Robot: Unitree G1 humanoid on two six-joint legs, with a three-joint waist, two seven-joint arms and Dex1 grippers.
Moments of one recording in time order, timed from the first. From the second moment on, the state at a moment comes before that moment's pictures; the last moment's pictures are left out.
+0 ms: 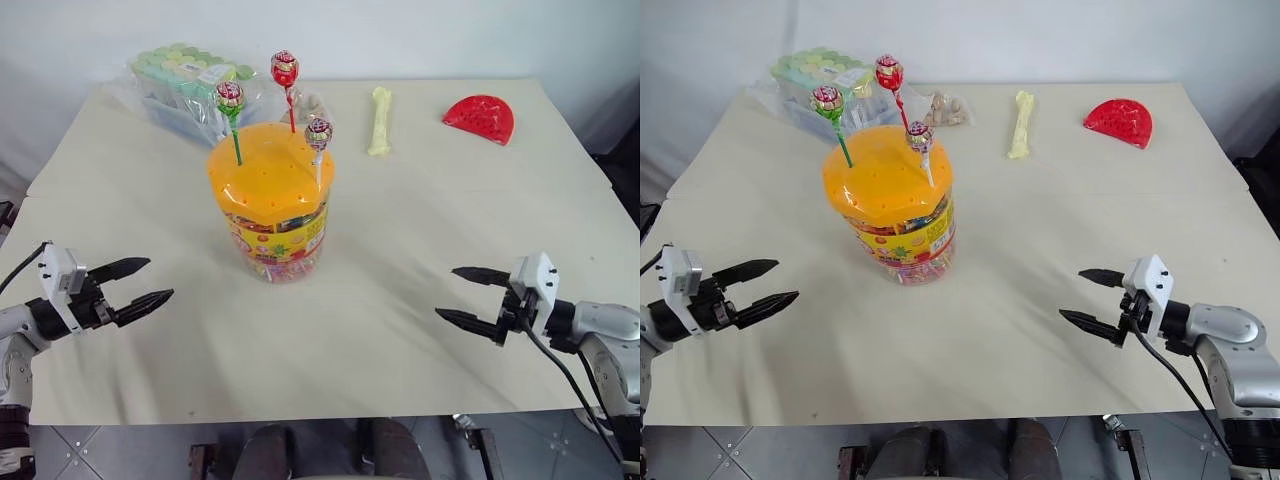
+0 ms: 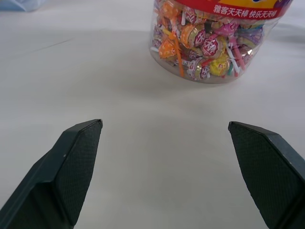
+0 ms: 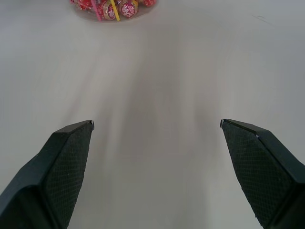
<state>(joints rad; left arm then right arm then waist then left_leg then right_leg) -0.15 0.83 0.43 0.32 -0.52 0.15 -1.19 -0.11 -0.78 -0.20 -0.03 0.45 0.21 1.13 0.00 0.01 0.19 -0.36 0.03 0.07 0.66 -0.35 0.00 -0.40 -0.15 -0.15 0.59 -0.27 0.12</state>
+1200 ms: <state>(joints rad) -0.69 0.88 0.30 0.07 -0.71 0.41 -1.21 -0.34 -0.88 -0.30 -0.28 0.81 0.51 1.16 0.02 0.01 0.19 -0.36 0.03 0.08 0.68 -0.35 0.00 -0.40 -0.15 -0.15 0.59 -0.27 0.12</state>
